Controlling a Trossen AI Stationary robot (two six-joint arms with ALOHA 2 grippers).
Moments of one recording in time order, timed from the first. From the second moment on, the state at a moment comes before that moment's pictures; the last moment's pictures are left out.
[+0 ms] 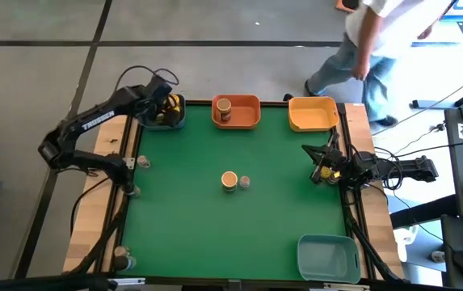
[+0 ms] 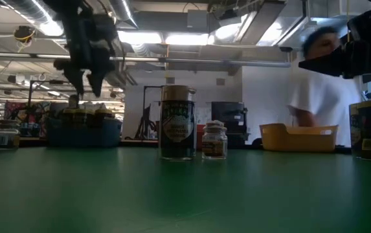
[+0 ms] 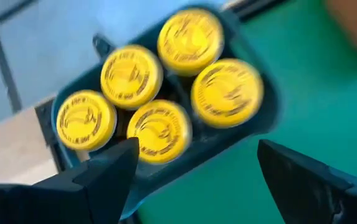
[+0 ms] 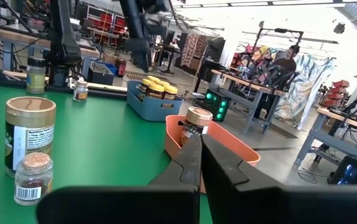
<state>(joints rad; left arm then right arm) 0.81 1.24 1.03 -0.92 -0.31 -0.23 0.11 0.02 0.01 0.10 0.54 -0.32</state>
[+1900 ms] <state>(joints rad) 0.10 1.15 0.50 0.31 -0.13 0.00 0.11 0.87 0.95 -0.98 0.23 0.25</state>
